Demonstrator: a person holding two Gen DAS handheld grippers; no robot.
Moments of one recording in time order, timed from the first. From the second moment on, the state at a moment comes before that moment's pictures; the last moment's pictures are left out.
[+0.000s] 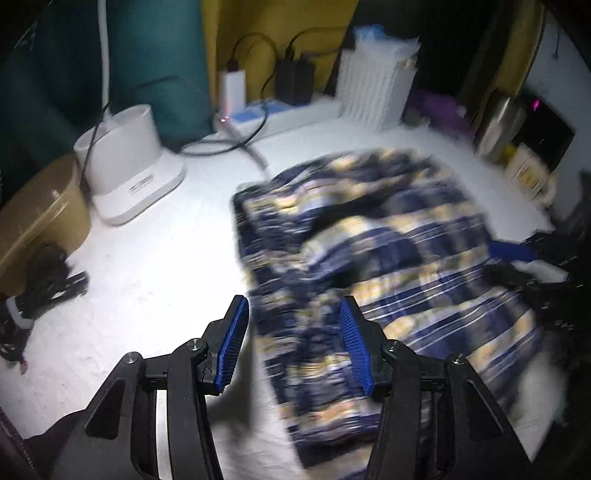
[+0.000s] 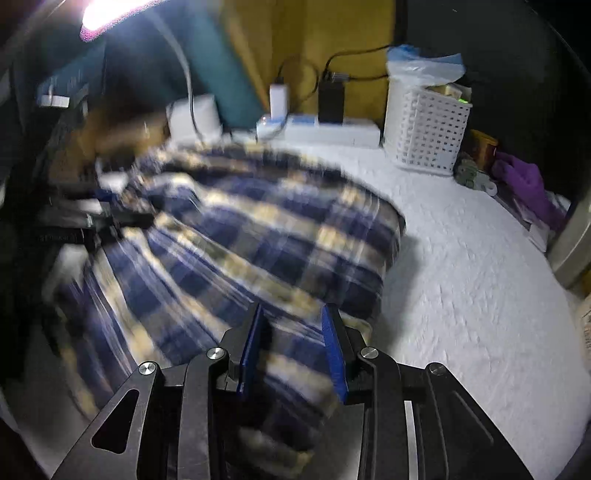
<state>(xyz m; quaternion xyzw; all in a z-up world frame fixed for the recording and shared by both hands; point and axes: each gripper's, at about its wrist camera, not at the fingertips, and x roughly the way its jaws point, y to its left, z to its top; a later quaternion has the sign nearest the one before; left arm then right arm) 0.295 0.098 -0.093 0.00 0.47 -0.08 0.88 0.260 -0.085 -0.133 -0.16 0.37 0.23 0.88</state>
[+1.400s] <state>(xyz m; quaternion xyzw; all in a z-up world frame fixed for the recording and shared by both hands) 0.217 0.093 -0.062 0.01 0.46 -0.06 0.89 0.177 -0.146 -0.137 -0.10 0.40 0.21 0.89</state>
